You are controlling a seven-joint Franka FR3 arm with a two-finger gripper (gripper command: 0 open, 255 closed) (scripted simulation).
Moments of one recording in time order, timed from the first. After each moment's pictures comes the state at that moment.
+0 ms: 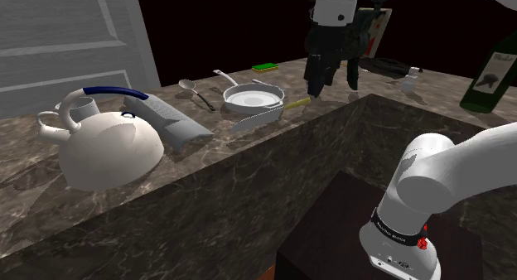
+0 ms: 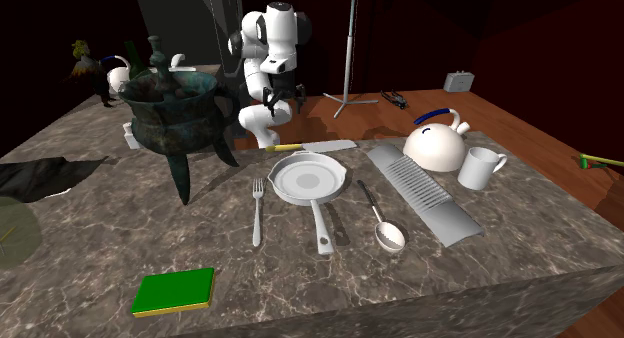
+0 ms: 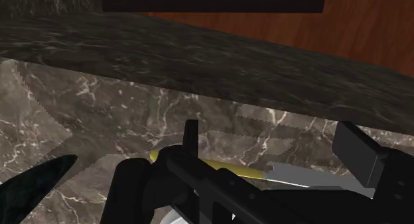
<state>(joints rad) 0.02 -0.79 0.05 -2.27 0.02 1.49 0.07</state>
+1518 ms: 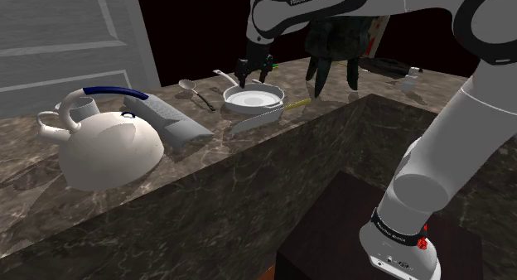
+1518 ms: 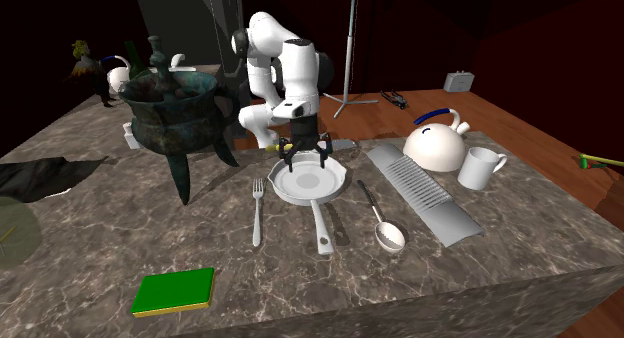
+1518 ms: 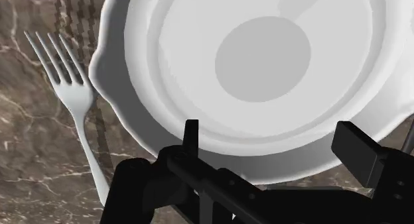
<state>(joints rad) -0.05 -0.17 0.08 -1.98 -0.03 2.06 0.20</state>
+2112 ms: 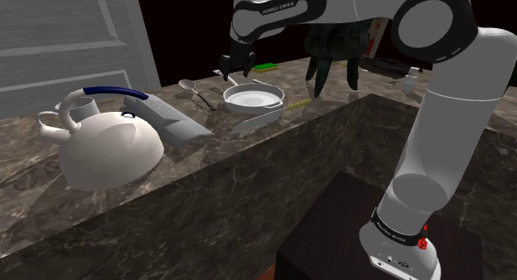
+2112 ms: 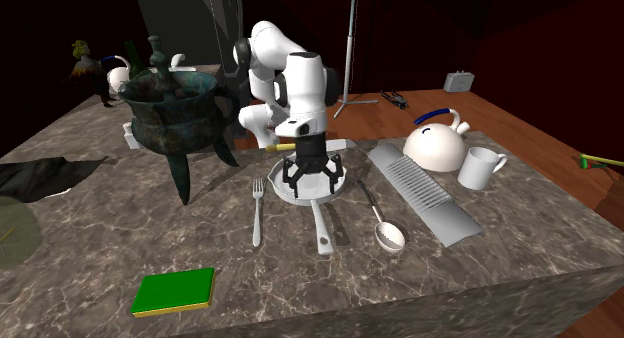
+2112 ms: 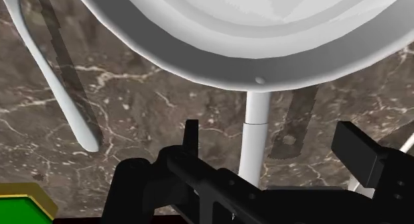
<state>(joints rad) -0.06 0.10 0.07 -1.71 -0.07 2.15 0.26</state>
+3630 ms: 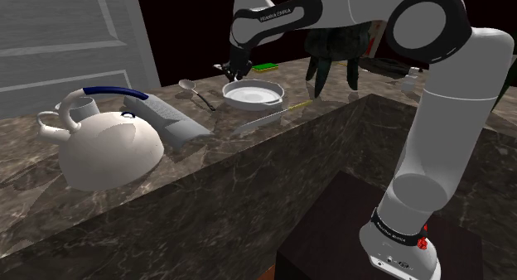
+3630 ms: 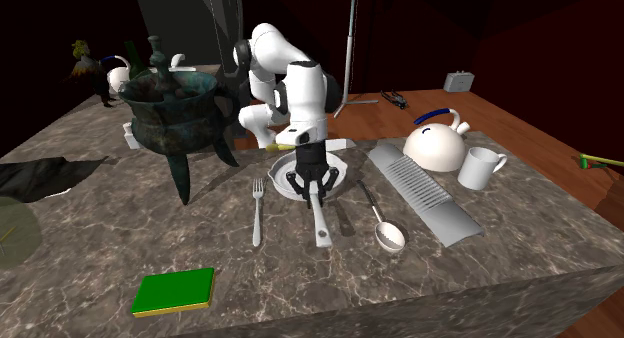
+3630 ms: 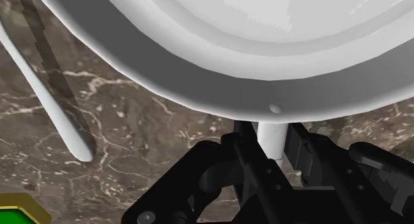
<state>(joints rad) -0.06 0.12 0.07 -1.73 -0.07 2.20 0.26</state>
